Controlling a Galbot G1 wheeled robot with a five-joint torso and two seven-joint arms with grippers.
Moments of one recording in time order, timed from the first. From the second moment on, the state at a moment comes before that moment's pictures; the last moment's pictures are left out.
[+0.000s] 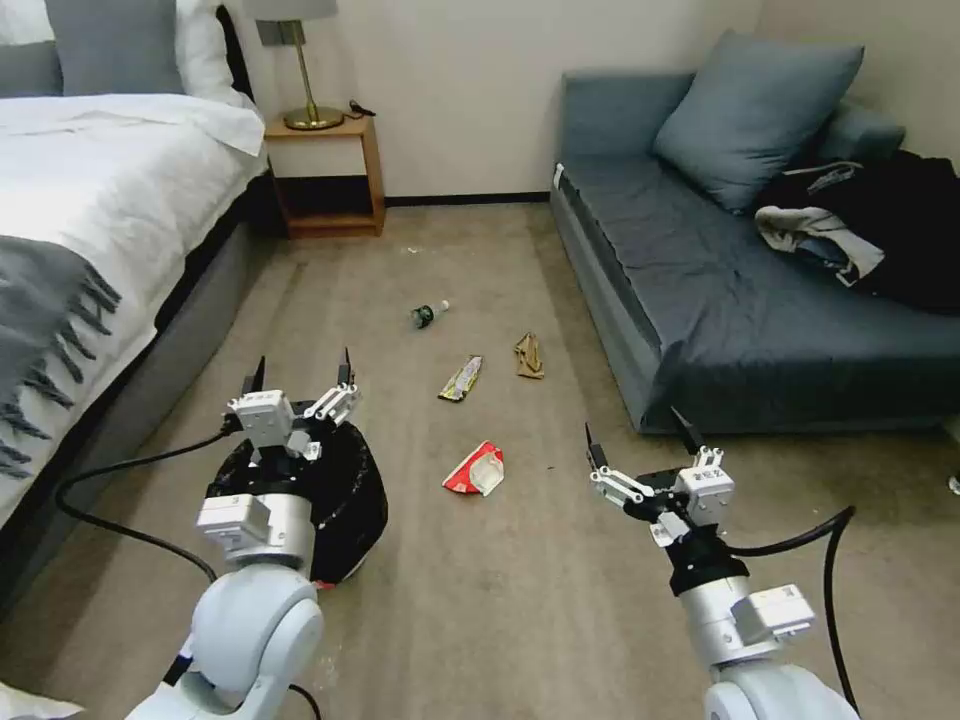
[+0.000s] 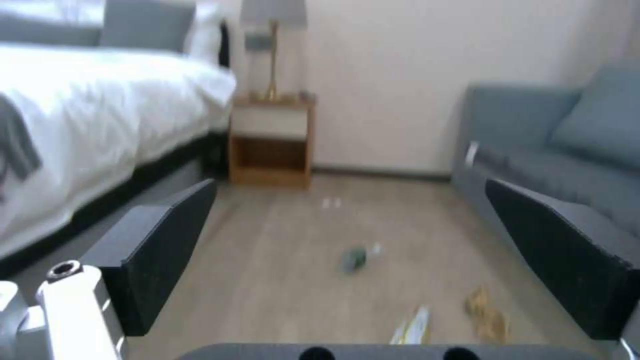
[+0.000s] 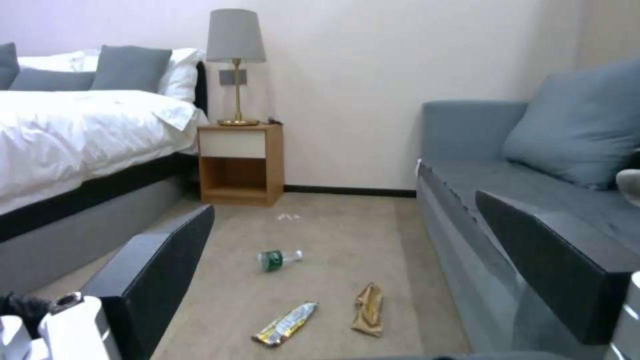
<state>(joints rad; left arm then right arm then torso) 1.43 -1.12 -0.38 -2.29 -0.38 0.16 -0.51 -1.70 1.56 0.51 2.32 -0.04 0.03 -0.19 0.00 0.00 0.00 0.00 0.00</state>
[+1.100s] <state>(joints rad) 1.35 -0.84 -0.58 -2.19 -1.02 0.55 -0.64 -1.64 1.53 0.48 2.22 -0.02 0.05 -0.20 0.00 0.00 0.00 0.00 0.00</state>
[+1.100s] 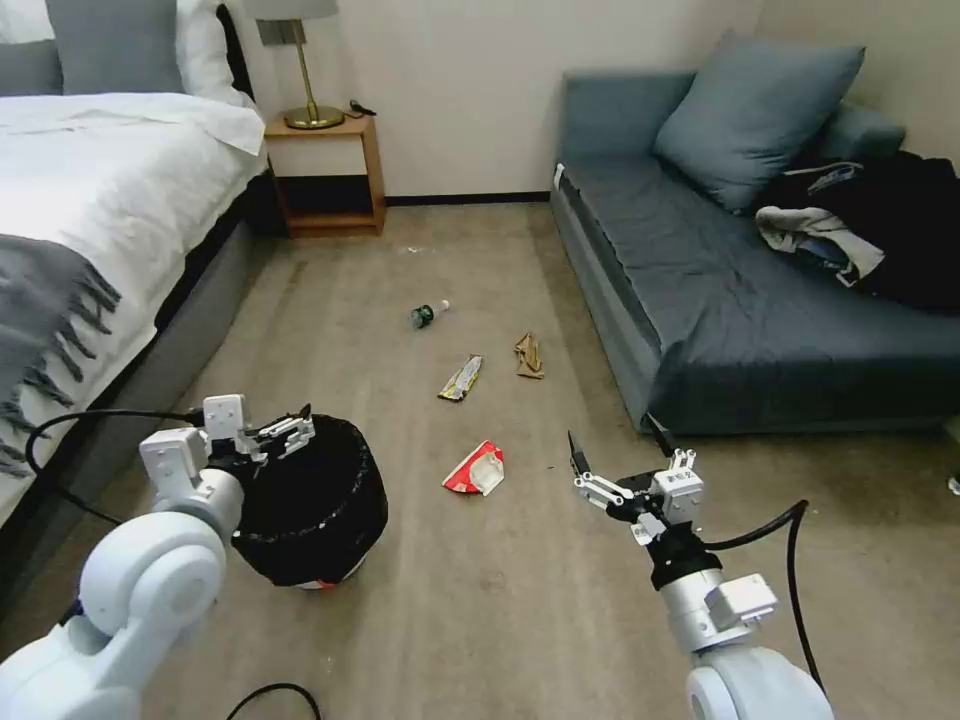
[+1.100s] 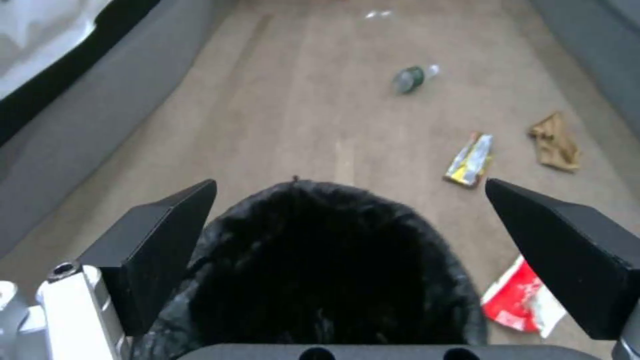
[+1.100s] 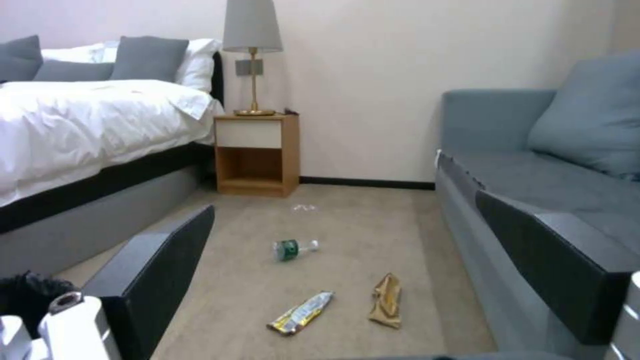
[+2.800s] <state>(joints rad) 1.12 -0.79 -0.45 -1.65 -1.21 0.74 -0.53 -1.62 1.51 0.47 2.13 -0.01 0.07 -0.20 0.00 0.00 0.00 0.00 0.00</state>
